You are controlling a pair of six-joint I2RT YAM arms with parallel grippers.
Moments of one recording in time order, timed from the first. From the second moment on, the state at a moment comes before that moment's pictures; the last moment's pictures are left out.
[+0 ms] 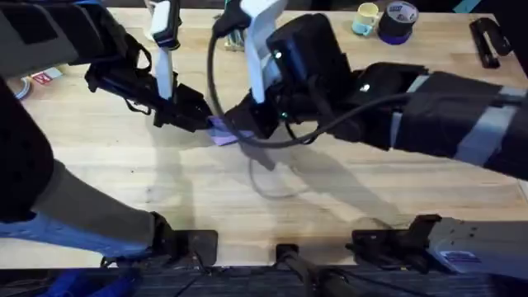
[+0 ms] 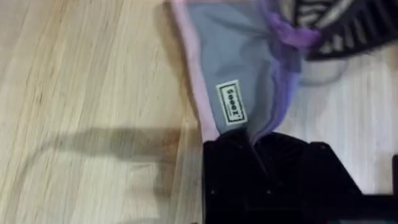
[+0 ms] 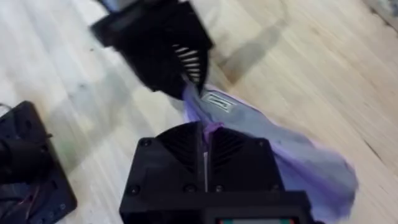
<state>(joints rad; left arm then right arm) 0.20 1.74 1.12 -1.18 0.79 1.62 0.84 1.49 0.99 -0.19 -0.20 0.03</state>
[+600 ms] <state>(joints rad) 0.21 1.74 1.12 -1.17 0.74 1.62 0.88 1.58 0.99 0.03 -0.24 0.02</state>
